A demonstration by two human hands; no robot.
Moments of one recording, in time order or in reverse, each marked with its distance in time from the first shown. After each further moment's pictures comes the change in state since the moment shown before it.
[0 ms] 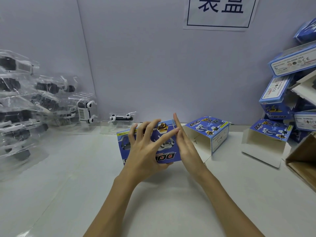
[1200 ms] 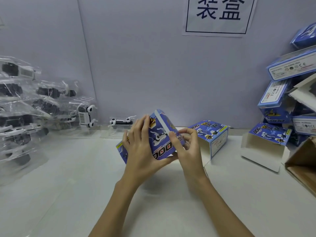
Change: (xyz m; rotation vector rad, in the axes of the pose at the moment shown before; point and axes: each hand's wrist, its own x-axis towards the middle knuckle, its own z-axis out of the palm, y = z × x) left_hand 0.006 0.010 -0.004 -0.301 0.132 -0.278; right_hand 0.002 0.000 0.011 0.148 0.364 -0.028
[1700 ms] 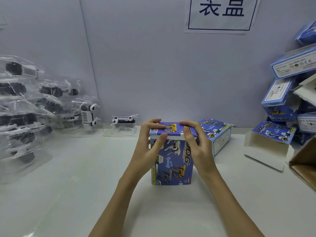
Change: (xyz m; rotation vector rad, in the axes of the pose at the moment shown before) left_hand 0.009 -0.002 -0.004 -0.793 -0.178 -0.315; right_hand 0.009 -0.016 -0.025 -0.184 -0.170 -0.188
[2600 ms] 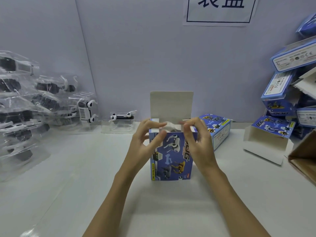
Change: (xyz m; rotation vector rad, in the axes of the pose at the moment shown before) left_hand -0.005 0.011 -0.005 0.088 0.029 0.077; right_hand 0.002 0.002 0.001 -0.266 0.089 -0.142
